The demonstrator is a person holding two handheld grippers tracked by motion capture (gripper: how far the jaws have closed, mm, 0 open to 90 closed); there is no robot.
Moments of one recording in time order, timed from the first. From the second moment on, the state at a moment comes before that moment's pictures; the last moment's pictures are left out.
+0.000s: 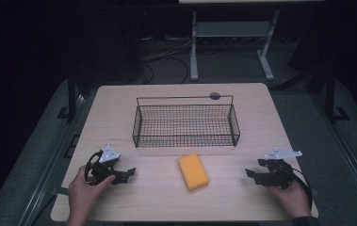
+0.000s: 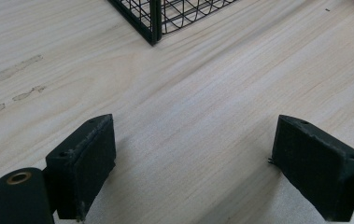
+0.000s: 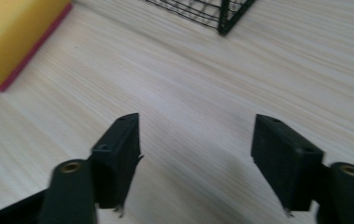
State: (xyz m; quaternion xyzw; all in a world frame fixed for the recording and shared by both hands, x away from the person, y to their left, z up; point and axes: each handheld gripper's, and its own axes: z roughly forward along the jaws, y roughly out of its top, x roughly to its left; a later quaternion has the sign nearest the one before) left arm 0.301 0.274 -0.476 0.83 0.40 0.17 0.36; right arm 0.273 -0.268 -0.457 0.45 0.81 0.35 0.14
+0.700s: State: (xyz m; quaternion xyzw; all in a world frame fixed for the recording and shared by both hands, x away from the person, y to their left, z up) left arm 0.301 0.274 -0.476 0.83 0.40 0.17 0.36; right arm 0.275 -0.238 -0.438 0.40 0.83 0.39 0.09
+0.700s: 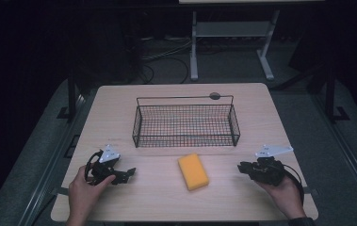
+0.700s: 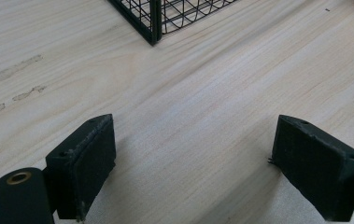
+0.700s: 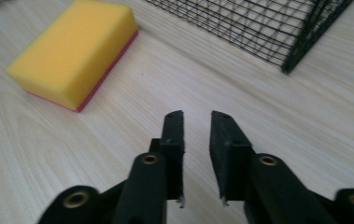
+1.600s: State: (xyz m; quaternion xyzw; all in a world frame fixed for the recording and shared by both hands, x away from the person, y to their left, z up) left arm 0.301 0.274 -0.476 0.83 0.40 0.17 0.36; right arm 0.284 -0.171 -0.430 0.32 0.86 0.40 0.05
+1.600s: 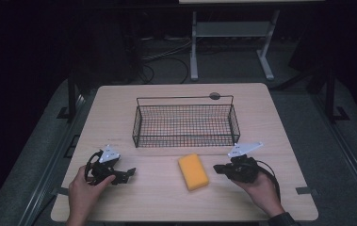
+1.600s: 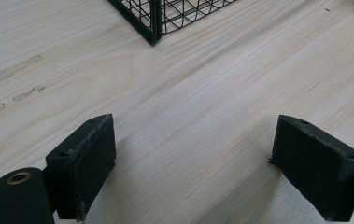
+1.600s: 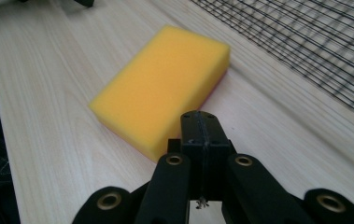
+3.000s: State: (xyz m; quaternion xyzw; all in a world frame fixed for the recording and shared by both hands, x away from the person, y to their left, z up) left arm 0.301 0.274 -0.476 0.83 0.40 0.17 0.36; right arm 0.281 -0.073 -0.444 0.23 0.89 0.39 -0.01
